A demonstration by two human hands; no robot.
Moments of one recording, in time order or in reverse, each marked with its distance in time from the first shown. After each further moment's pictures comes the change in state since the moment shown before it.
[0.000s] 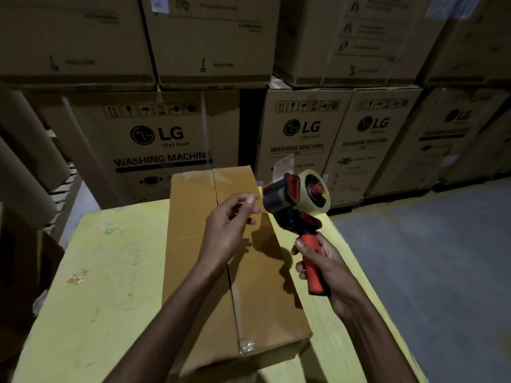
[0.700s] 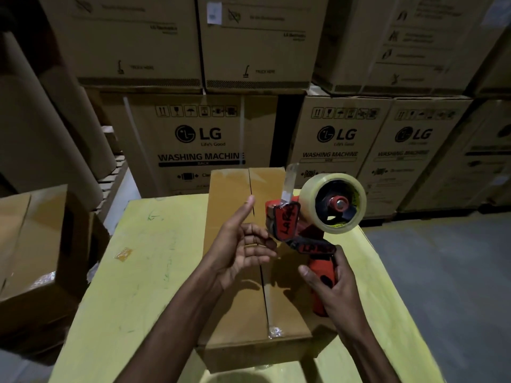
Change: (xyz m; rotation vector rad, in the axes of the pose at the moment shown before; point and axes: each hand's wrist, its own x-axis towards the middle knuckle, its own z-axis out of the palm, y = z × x) left_hand -0.056 0.022 -0.052 -0.527 -0.132 -0.546; right_hand -0.042 0.036 0.042 -0.214 0.003 -0.347
